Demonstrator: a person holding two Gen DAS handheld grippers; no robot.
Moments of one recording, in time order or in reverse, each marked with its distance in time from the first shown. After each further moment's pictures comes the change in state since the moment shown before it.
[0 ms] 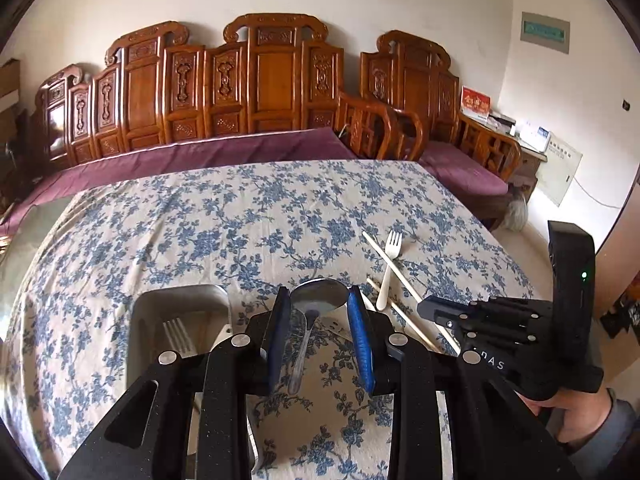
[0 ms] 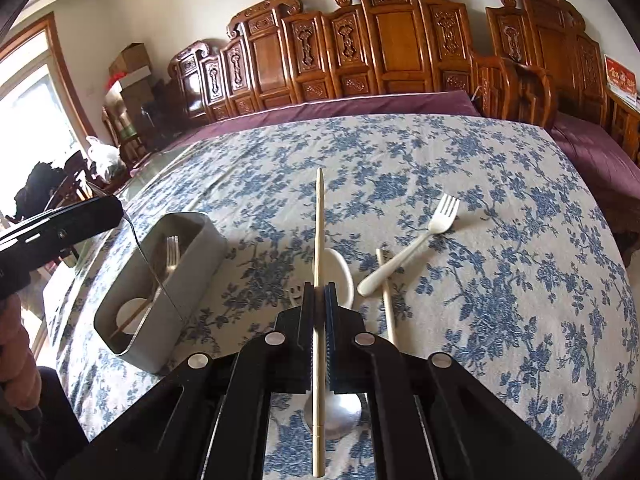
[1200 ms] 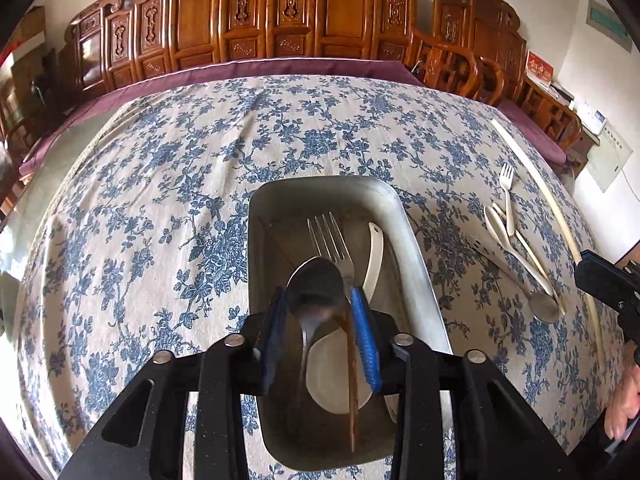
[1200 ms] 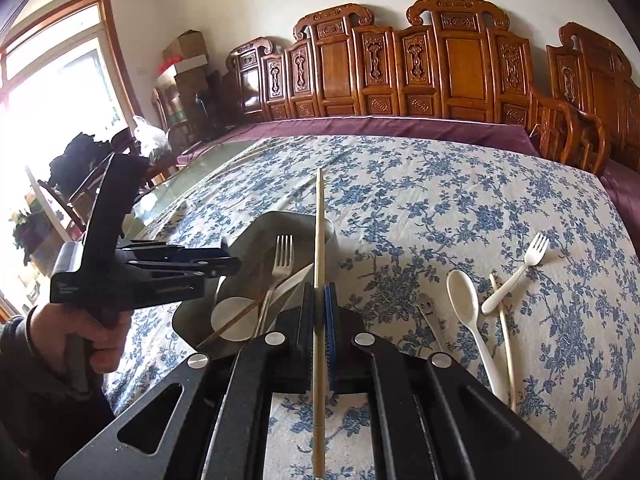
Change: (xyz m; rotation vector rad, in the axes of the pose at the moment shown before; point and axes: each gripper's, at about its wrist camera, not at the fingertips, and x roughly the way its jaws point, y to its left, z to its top) left arm 0.038 0.132 -0.058 -0.104 0.246 0.110; right arm -0.006 0.121 -0.001 -0.136 -0.032 0.104
